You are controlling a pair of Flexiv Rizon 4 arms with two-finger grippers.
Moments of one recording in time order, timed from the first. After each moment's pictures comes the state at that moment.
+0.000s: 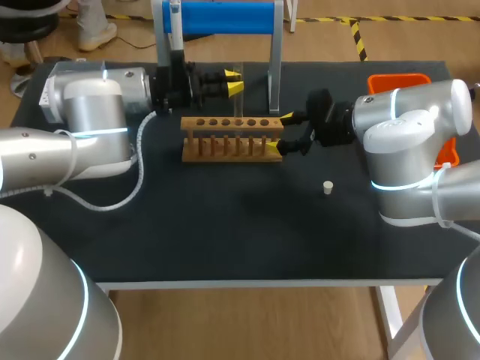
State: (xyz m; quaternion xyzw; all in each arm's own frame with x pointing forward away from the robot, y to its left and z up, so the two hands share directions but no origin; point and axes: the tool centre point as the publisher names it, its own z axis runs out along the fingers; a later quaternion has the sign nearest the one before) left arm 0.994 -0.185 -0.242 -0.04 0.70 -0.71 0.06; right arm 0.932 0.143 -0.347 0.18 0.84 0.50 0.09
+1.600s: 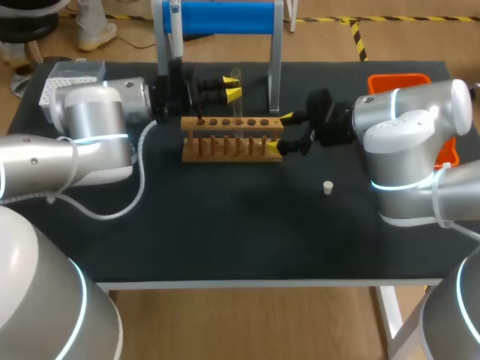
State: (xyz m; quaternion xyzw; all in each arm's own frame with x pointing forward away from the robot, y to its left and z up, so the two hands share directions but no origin) left arm 0.993 -0.182 -0.258 -0.05 0.69 -0.72 0.07; right arm 0.932 0.143 -0.347 0.18 0.84 0.50 0.09
